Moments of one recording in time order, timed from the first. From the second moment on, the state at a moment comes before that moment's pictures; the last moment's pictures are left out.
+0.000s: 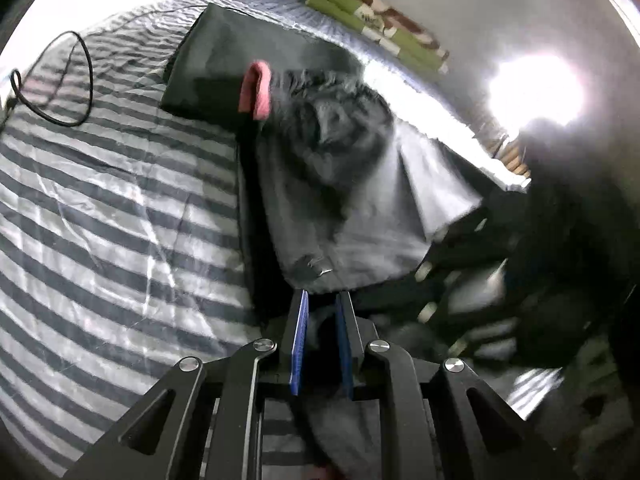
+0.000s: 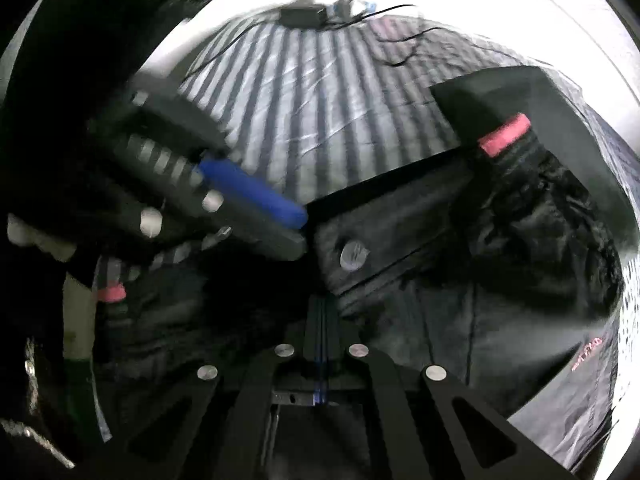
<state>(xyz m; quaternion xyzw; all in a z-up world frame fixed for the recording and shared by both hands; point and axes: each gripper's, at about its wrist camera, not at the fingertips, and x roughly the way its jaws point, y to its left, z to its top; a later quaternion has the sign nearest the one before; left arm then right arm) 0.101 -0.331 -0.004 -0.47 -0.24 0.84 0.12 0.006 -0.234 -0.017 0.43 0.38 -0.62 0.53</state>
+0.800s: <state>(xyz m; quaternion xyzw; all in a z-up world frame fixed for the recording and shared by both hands) 0.112 -0.304 -0.019 -0.51 -0.16 0.83 0.15 -0.027 -0.248 -0.018 0.46 0.30 -0.67 0.50</state>
